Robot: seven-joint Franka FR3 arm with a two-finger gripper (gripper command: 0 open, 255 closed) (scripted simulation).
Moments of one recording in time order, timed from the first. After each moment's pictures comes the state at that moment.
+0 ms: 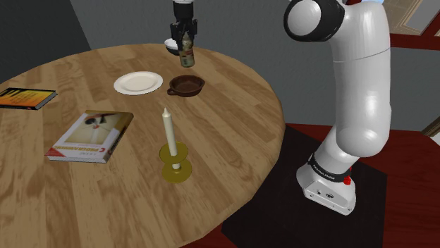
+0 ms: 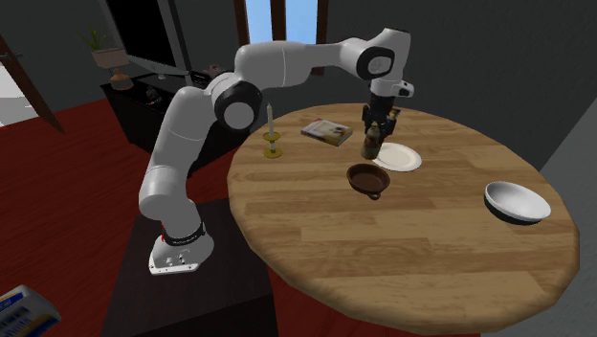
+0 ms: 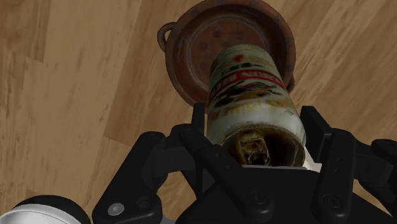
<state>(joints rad) -0.01 0.55 0.05 -1.06 -0.02 1.61 -0.10</state>
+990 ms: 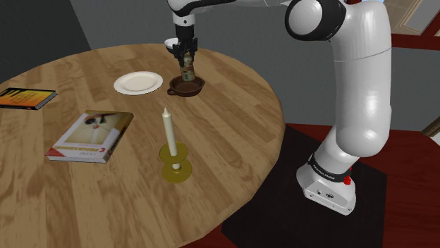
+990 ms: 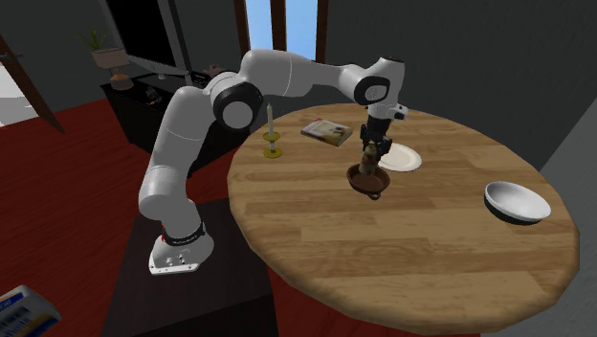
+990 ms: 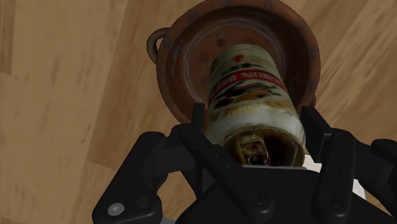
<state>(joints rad) -0.02 0.54 0.05 -1.27 -0.02 1.81 -0.10</state>
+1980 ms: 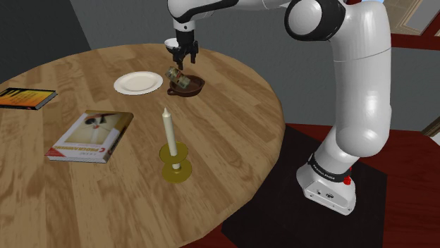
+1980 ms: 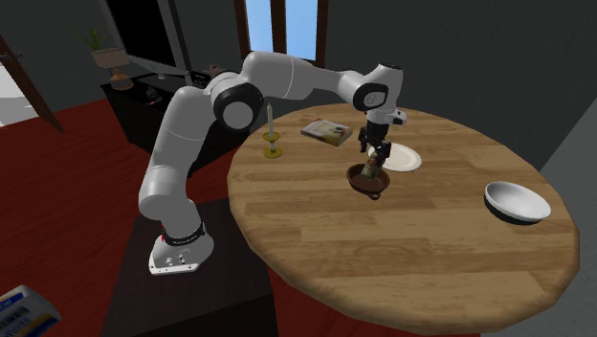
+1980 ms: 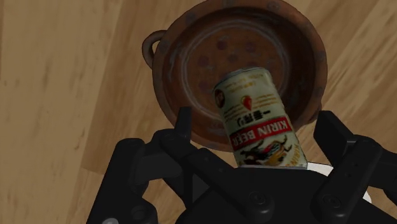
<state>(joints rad) -0.02 0.55 0.05 -1.32 -0.02 1.86 -0.10</state>
